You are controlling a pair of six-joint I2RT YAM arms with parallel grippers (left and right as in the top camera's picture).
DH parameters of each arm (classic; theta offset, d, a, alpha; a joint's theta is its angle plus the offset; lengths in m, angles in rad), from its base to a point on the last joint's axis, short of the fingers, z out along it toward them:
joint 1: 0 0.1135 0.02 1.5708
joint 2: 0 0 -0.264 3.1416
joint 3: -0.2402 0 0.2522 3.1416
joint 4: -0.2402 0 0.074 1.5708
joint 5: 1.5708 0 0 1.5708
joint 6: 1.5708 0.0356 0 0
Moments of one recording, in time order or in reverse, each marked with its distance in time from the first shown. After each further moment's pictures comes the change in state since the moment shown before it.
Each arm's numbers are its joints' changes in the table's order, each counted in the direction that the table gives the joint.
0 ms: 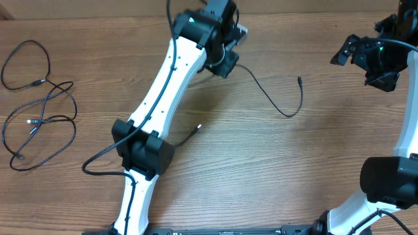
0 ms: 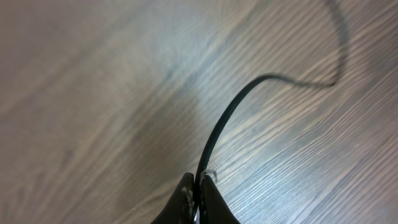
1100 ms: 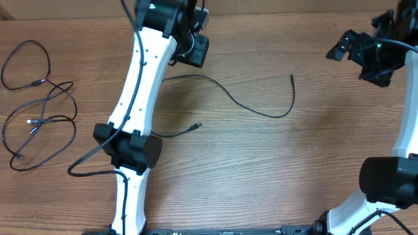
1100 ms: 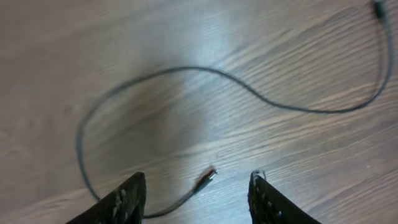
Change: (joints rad) left arm 0.137 0.000 -0.081 -0.155 -0.050 -0.195; right arm 0.021 0.000 0.004 0.053 -0.069 -0.011
